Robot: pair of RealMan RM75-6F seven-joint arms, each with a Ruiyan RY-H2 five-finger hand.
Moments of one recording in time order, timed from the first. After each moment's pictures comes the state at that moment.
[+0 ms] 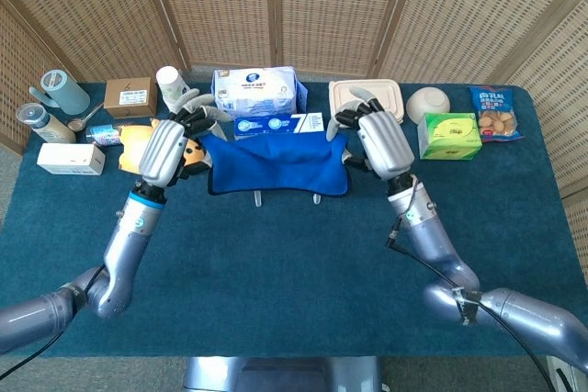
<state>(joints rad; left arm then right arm) -0.76 -1.49 -0.40 -1.46 1.35 1.22 -0.25 0.82 -1.42 0.46 -1.51 -1.27 1.11 0.11</state>
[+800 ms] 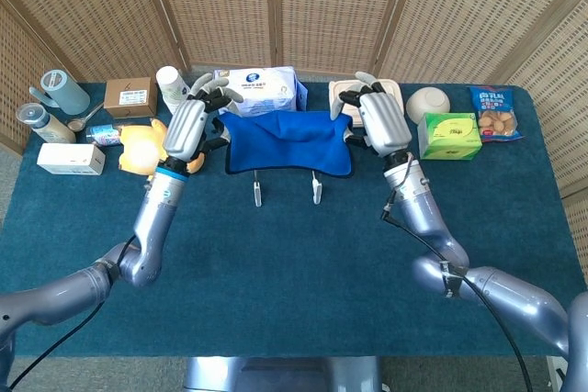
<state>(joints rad) -0.90 -1.65 -0.45 -1.16 1.24 1.10 -0.30 0.91 -1.49 0.47 -1.30 -1.18 1.02 0.15</state>
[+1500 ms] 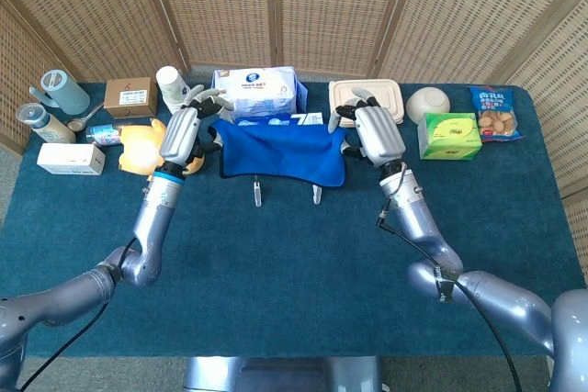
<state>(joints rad) -0.89 -1.70 -0.42 -1.05 1.20 1.07 -0.38 0.90 -1.54 0.42 -1.25 -1.18 1.02 0.17</state>
